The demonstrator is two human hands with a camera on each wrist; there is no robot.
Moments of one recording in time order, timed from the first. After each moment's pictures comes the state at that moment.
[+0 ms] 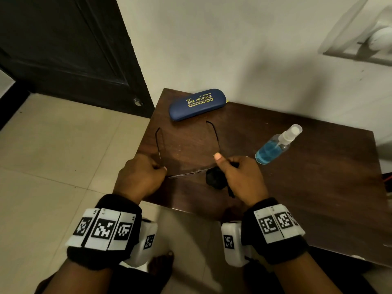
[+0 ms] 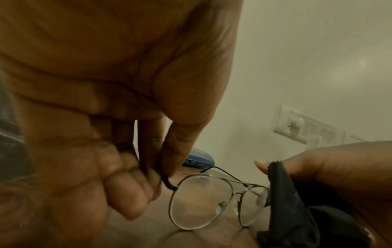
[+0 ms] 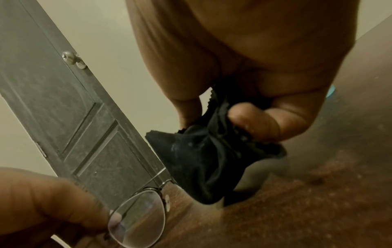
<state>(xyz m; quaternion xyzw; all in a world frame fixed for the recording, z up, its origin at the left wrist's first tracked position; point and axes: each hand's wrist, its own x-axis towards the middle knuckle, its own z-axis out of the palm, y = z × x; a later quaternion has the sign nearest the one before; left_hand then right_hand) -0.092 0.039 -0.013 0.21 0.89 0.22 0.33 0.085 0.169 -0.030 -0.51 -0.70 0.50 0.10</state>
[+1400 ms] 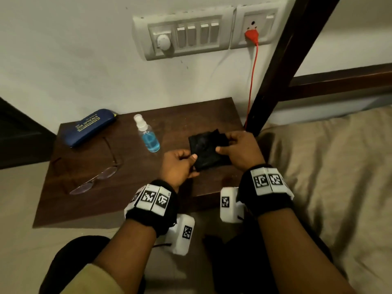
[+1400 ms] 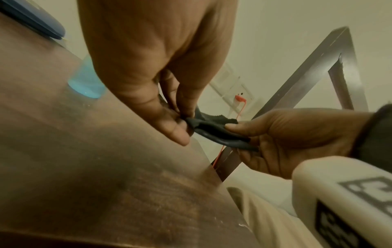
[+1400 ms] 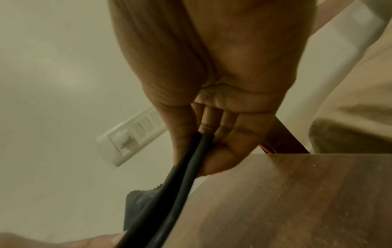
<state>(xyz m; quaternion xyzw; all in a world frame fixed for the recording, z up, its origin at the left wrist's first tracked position) 0.188 0.169 0.002 0.26 0.68 0.44 0.52 0.336 0.238 0.012 -0.59 -0.59 0.48 0.26</state>
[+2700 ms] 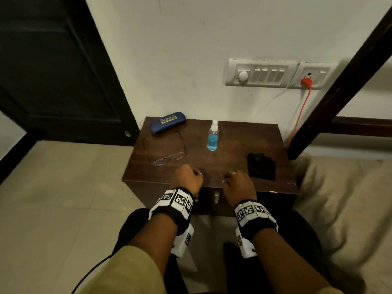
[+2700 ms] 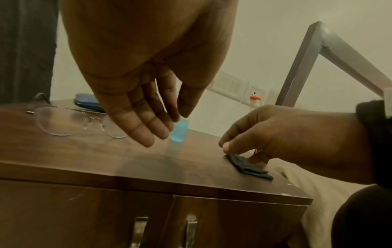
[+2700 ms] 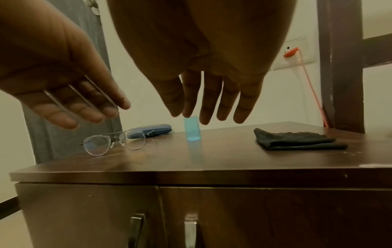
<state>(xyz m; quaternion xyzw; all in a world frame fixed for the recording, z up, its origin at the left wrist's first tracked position) 0.105 0.028 0.045 0.34 0.86 0.28 0.28 0.245 0.090 0.012 -0.54 -0.81 0.22 0.08</state>
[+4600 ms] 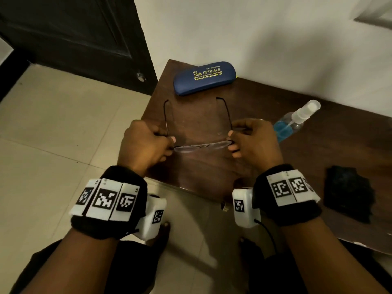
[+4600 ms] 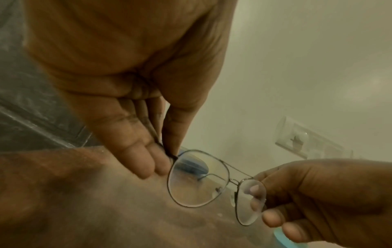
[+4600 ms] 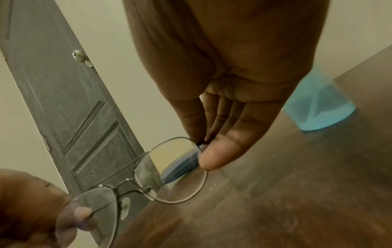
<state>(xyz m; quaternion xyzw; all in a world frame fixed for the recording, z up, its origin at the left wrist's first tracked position) -0.081 0.048 -0.011 0.12 0.85 0.39 0.33 0.079 0.192 -0.021 -0.50 -0.65 0.56 0.13</state>
